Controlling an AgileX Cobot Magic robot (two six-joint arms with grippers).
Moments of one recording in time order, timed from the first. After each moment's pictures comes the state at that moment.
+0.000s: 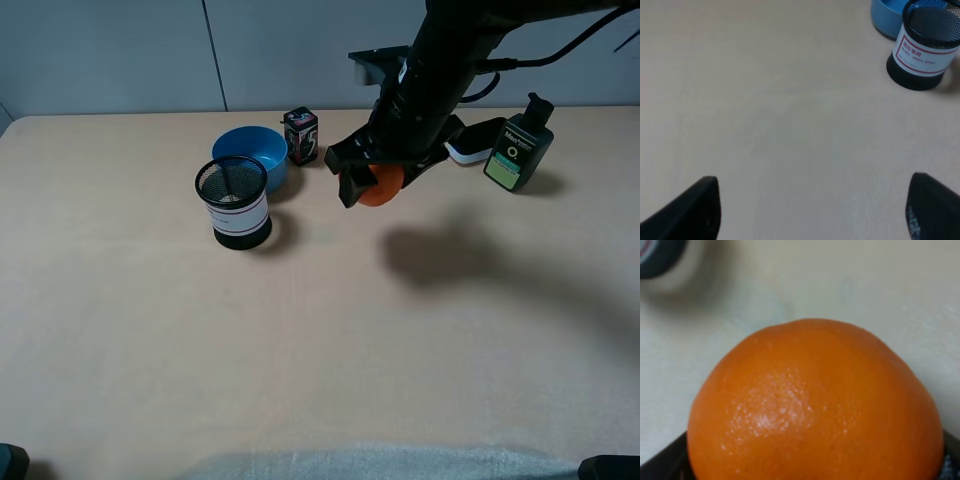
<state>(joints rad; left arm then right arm) -0.07 -0.01 -0.48 -0.01 1.06 0.00 0.60 1.88 -1.28 0.18 0.82 -0.02</state>
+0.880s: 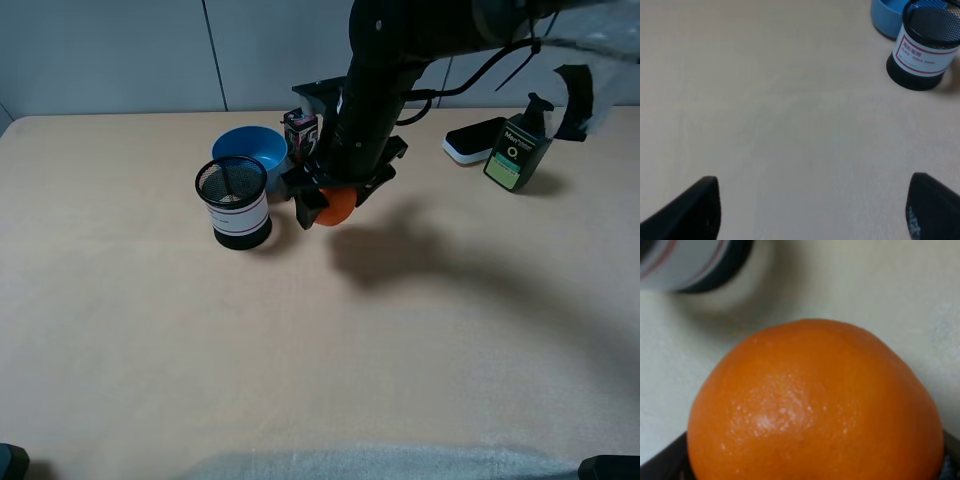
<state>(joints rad) -0.07 -0.01 -0.48 -0.01 1.06 0.00 0.69 2.06 -1.41 0.20 0.83 -0.02</state>
